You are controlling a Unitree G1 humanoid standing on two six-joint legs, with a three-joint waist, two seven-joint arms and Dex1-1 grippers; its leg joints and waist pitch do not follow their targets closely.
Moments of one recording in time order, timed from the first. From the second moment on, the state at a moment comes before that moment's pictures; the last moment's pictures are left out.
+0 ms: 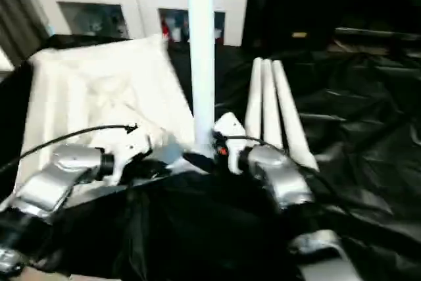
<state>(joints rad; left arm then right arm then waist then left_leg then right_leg) -0.44 0.48 -0.31 0.24 -0.05 0.31 -1.09 -0.51 -0.24 0.17 0.51 0.14 0.18 0.95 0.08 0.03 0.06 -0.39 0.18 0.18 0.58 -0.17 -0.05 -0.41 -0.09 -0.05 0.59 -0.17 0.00</state>
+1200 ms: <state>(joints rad) -0.53 0.25 -0.29 0.40 0.03 0.38 -0.77 -0.59 -0.05 0.03 0.68 0.11 0.17 0.47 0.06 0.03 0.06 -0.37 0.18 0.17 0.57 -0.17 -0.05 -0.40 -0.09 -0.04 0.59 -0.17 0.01</state>
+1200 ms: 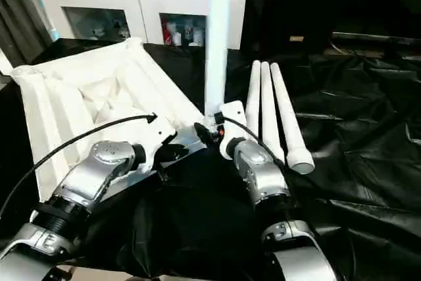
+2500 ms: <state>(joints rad) -0.49 0.36 -0.29 0.35 -0.02 0.34 -0.93 -0.56 -0.15 0.09 0.62 0.14 0.22 0.72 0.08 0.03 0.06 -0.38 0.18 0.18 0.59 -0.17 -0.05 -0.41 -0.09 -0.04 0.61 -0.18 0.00</state>
